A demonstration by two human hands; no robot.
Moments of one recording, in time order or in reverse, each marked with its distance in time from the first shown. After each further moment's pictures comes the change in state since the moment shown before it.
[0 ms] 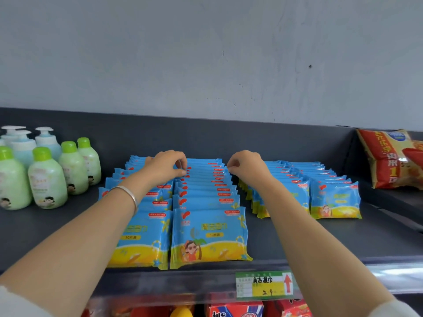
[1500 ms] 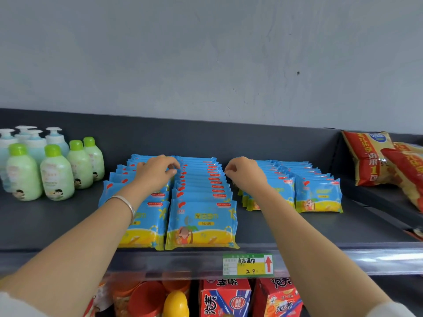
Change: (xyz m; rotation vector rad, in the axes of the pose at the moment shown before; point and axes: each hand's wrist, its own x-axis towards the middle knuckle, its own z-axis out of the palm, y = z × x) left_hand -0.035 0.004 0.009 -0.016 0.185 -0.089; right_hand -0.049 -0.004 -0.010 0.004 0.033 0.037
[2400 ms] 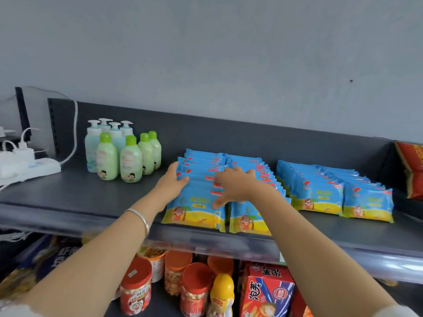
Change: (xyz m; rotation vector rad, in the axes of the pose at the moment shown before) left_hand -0.085 -0.078 -0.039 -0.697 -0.046 -0.359; right_hand -0.049 -0.135 0.040 -0.464 -0.403 -0.376
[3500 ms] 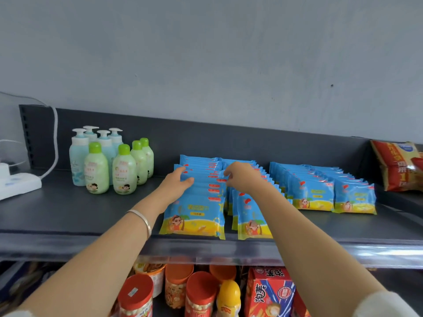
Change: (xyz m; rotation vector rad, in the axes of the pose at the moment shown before) left_hand 0.016 0.009 -0.014 0.050 -0.168 0.022; right_hand 0.030 0.008 -0.002 0.265 0.191 0.291
